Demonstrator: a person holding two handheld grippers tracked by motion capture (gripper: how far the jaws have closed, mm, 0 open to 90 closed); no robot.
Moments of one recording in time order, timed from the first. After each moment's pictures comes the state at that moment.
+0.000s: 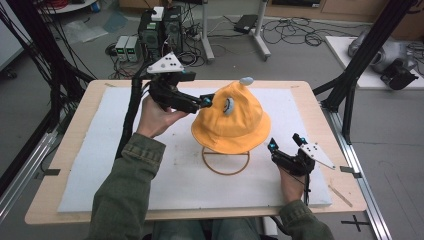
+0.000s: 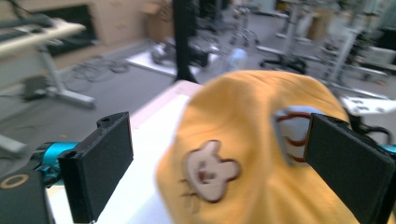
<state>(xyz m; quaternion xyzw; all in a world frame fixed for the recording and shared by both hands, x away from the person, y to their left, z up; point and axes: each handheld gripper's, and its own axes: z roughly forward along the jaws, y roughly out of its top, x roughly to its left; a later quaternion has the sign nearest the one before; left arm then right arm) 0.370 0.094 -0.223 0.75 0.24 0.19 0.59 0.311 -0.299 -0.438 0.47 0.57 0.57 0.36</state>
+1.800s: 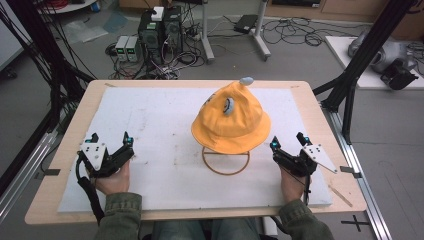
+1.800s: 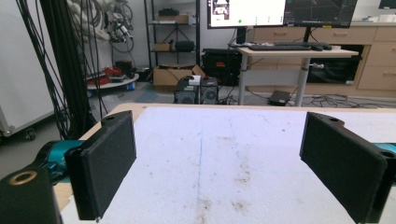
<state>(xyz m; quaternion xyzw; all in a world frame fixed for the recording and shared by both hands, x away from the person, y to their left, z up) 0.279 0.227 -0.416 0.49 0.53 0.51 0.47 0.304 -0.297 -0.430 0.47 0.54 0.57 0.40</state>
